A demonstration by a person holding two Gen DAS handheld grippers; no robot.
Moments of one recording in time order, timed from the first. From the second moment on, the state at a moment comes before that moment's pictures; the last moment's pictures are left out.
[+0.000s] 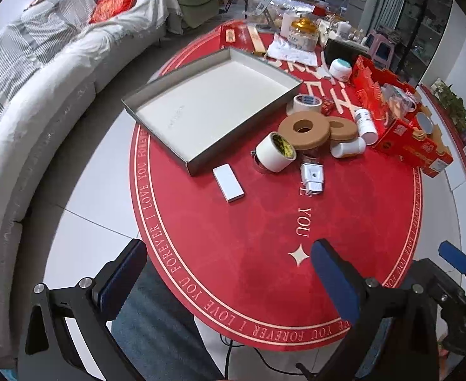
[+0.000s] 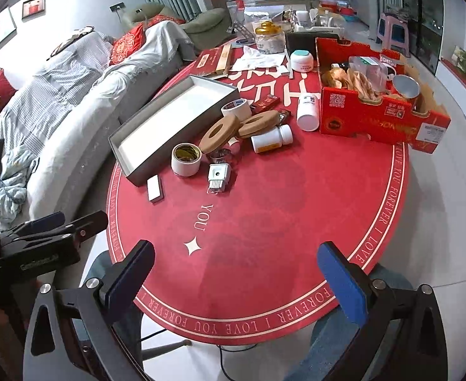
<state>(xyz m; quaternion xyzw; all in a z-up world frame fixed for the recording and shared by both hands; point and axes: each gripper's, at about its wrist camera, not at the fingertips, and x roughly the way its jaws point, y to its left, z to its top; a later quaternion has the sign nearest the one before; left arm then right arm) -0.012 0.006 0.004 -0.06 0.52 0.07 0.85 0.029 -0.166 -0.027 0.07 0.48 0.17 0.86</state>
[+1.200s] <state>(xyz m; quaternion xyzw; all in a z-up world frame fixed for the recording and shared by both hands) 0.080 0.025 -0.089 -0.10 0.59 0.10 0.79 0.136 -0.150 -0.112 0.07 0.60 0.12 0.78</state>
